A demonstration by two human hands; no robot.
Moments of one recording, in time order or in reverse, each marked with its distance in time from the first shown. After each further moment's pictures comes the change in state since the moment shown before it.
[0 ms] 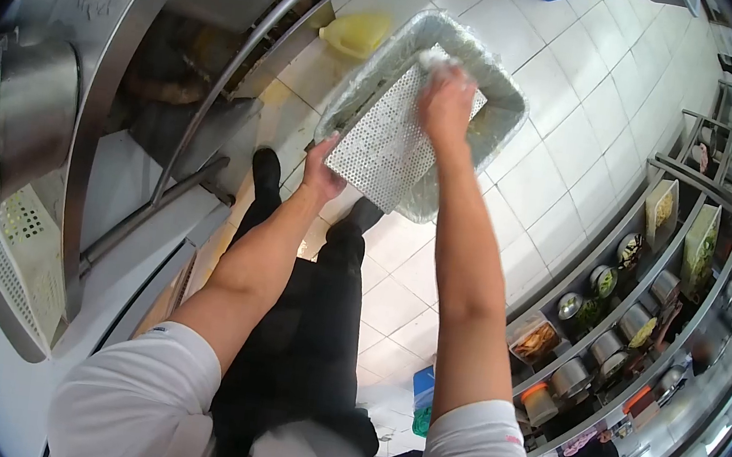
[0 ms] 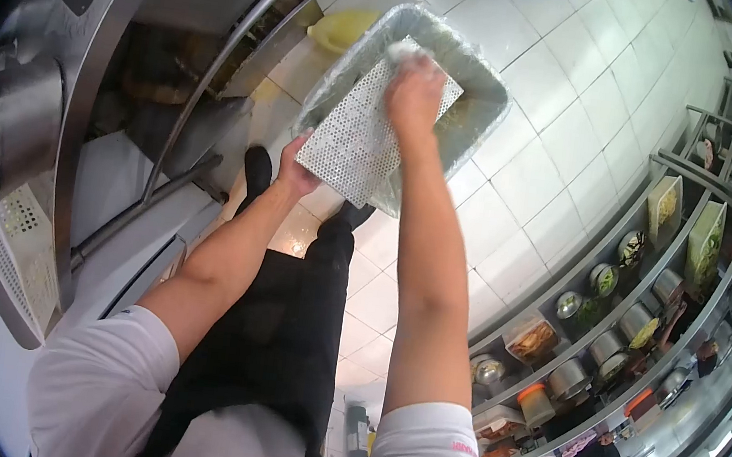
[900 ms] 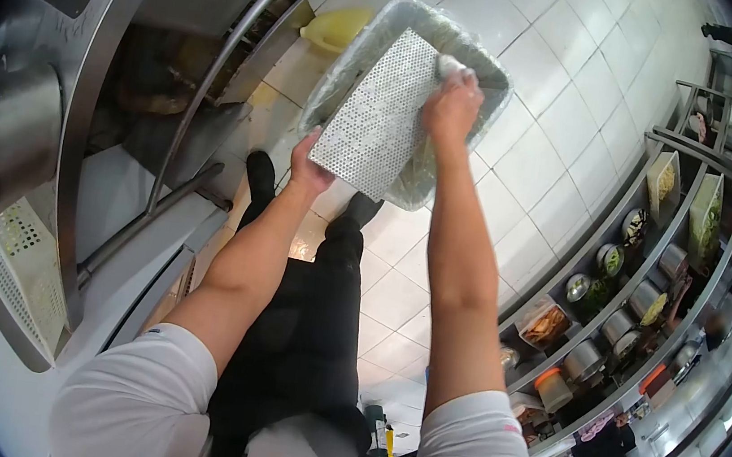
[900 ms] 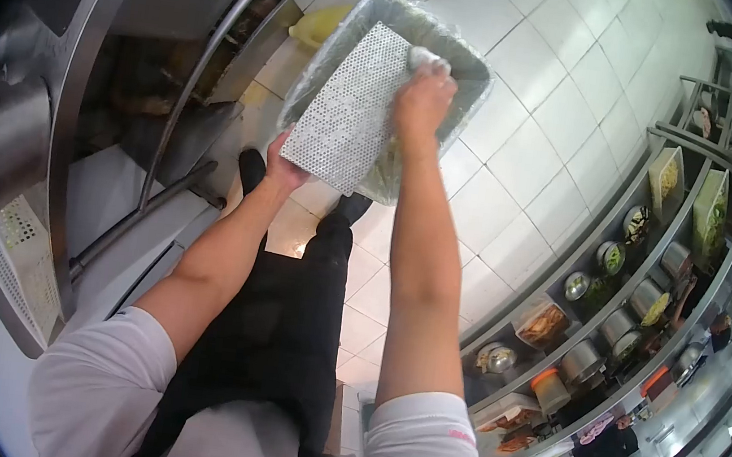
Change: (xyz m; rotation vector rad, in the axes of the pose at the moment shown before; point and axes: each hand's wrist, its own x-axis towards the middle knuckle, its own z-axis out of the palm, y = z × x) left_hand 0.000 -0.002 0.000 0.028 -0.010 0.012; right_hand -0.039 0.033 -0.019 -0.058 0.005 0.275
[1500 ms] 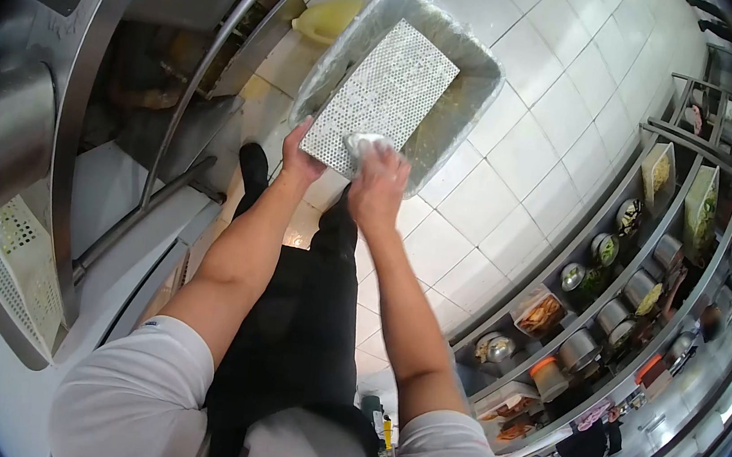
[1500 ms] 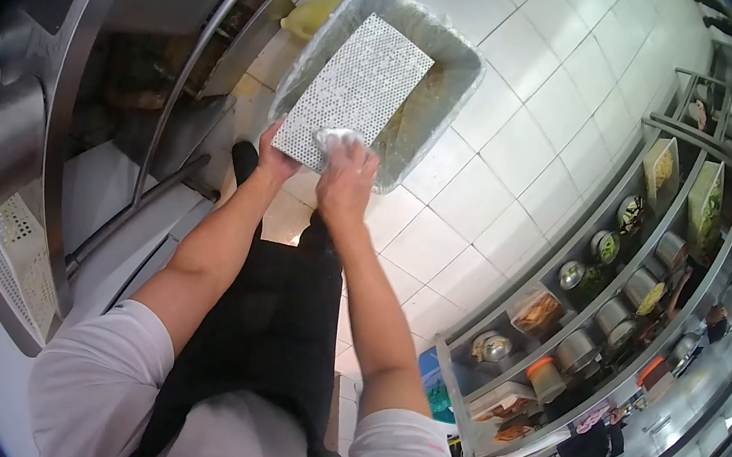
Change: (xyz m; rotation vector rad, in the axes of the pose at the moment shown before) left_hand -0.009 -0.002 0.022 0.043 -0.031 0.026; right_hand -0.155 -0.060 -0.030 0.135 -0.114 -0.085
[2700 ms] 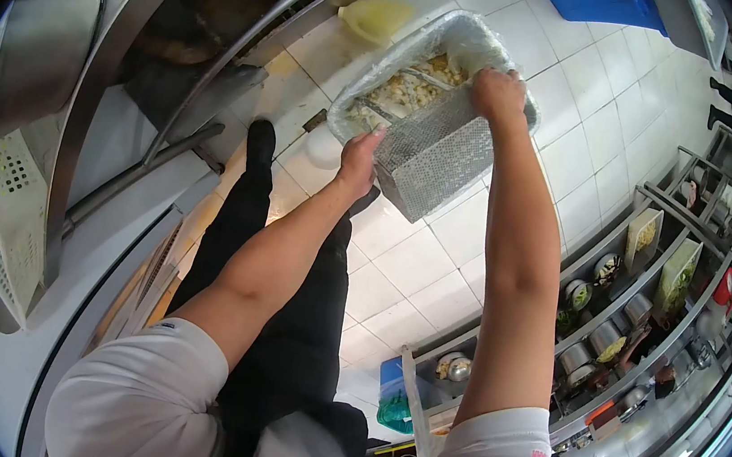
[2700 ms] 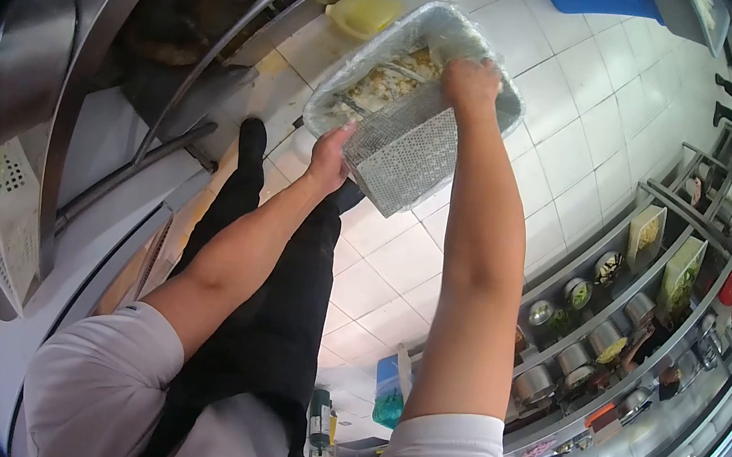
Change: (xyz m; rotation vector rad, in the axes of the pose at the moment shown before) left_hand -0.006 -0.039 0.029 0.205 0.110 0.182; right_hand 0.235 0.037 -0.017 -0.846 -0.501 -0.252
